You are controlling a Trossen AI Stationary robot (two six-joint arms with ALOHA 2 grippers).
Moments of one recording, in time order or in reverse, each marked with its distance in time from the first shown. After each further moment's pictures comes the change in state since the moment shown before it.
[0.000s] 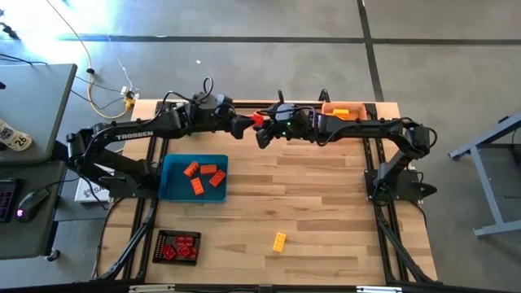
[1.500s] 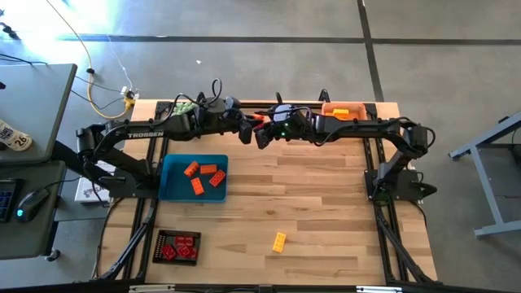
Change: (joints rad) left arm -0.032 0.100 0.000 0.137 -0.062 0.194; right arm 0.006 0.019 0.000 -0.024 -0.030 0.086
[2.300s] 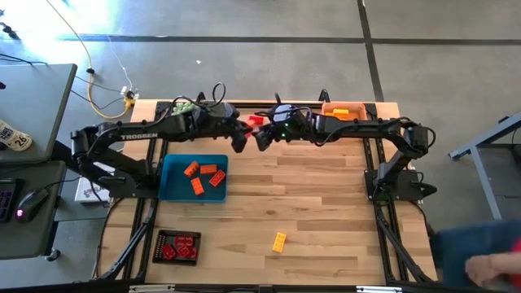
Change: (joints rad) left arm -0.018 -0.057 0.000 -0.247 -0.060 0.191; right arm -0.001 -0.003 0.000 -0.009 -0.057 -0.006
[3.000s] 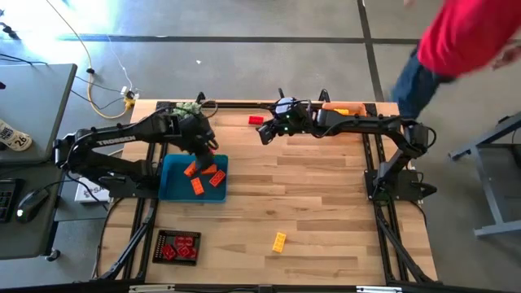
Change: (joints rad) left arm -0.015 -0.204 -0.008 -0.793 0.102 0.030; right arm -0.077 0.000 0.000 -0.051 -0.055 -0.026
